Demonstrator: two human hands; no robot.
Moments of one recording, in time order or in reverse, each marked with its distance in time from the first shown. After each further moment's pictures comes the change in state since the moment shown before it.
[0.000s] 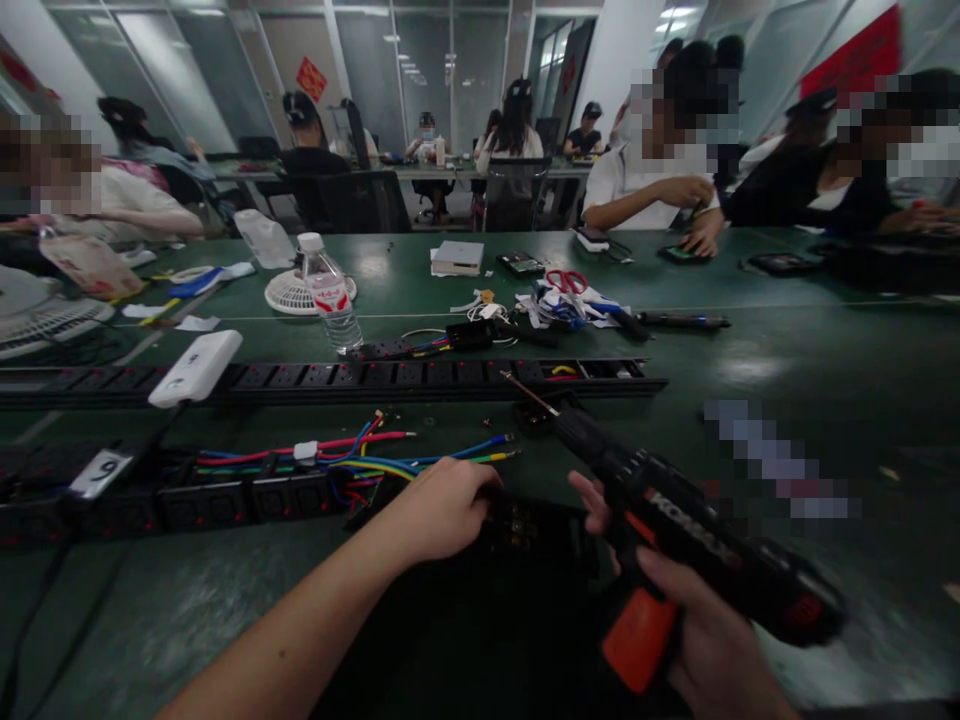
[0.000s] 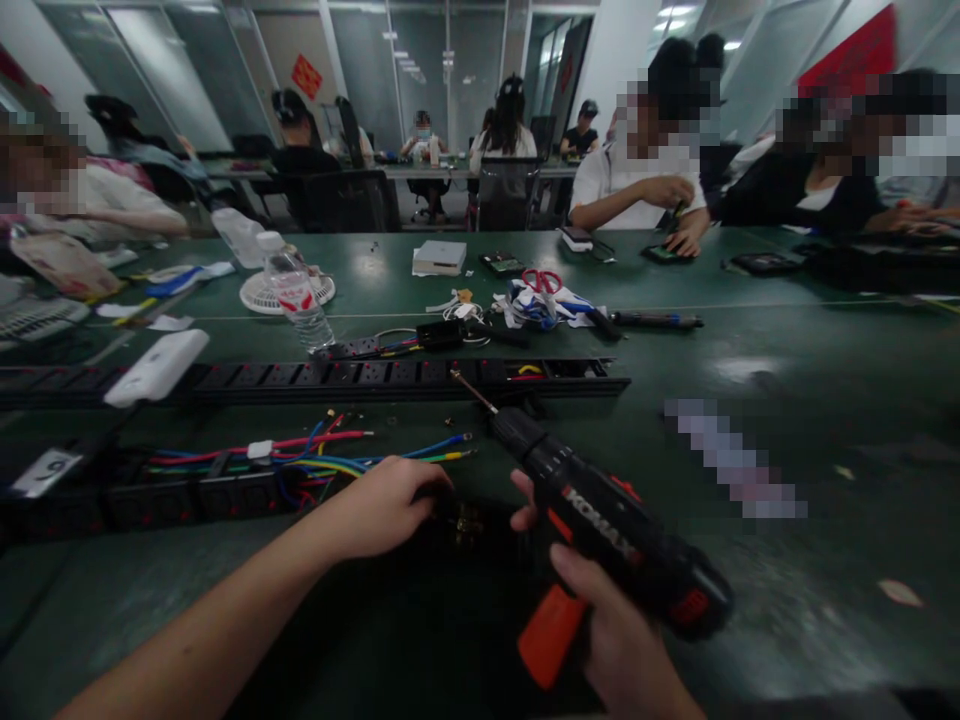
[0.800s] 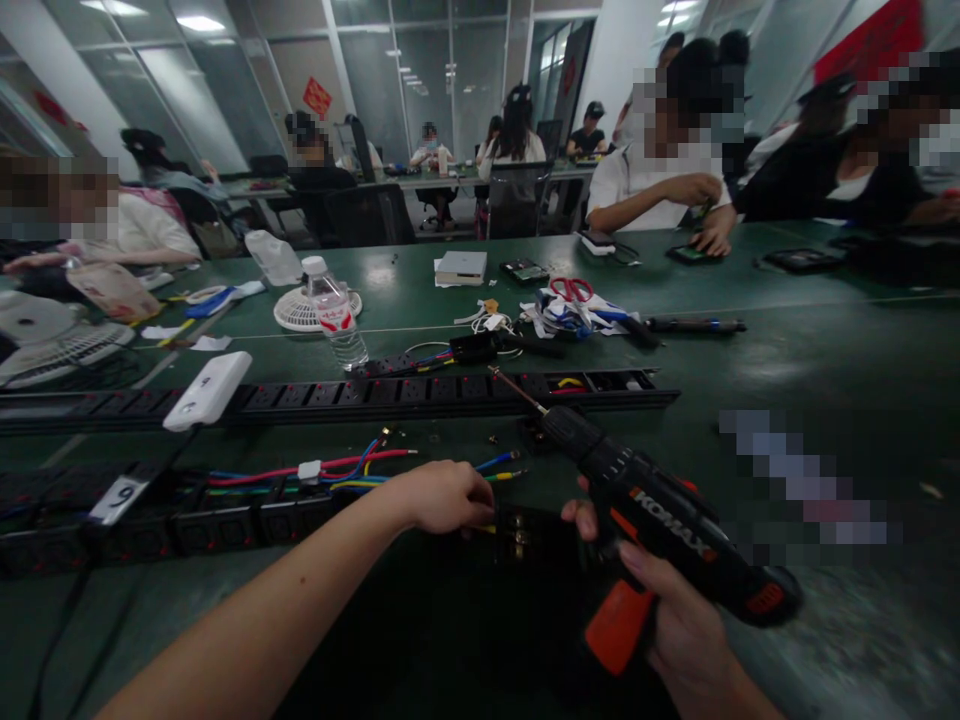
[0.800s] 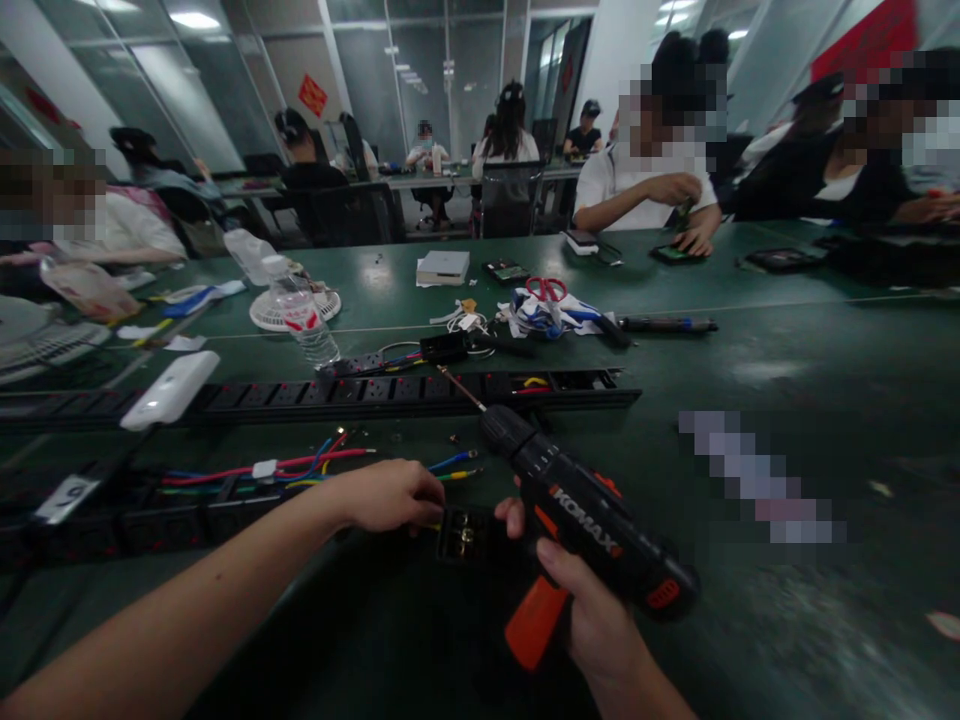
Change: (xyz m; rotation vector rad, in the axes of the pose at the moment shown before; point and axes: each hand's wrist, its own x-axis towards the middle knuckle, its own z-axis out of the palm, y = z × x) left_hand 0.032 -0.021 -0.029 -0.062 -0.426 -0.114; right_hand 0.033 0.003 0.022 0.167 -0.216 -0.118
